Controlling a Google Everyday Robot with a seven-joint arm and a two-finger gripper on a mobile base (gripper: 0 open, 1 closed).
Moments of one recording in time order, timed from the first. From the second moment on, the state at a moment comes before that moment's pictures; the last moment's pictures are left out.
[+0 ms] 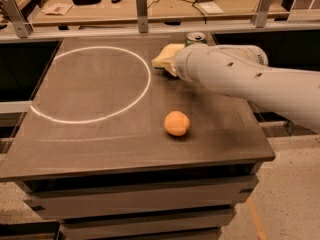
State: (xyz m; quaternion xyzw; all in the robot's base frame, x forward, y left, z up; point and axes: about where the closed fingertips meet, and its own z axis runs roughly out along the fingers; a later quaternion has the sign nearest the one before) arm 0.699 -0.049 0.883 -0.31 0.78 0.02 0.55
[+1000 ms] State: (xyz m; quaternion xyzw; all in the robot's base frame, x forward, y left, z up) arm 0.707 -0.094 0.881 -0.29 0.79 -0.01 0.55
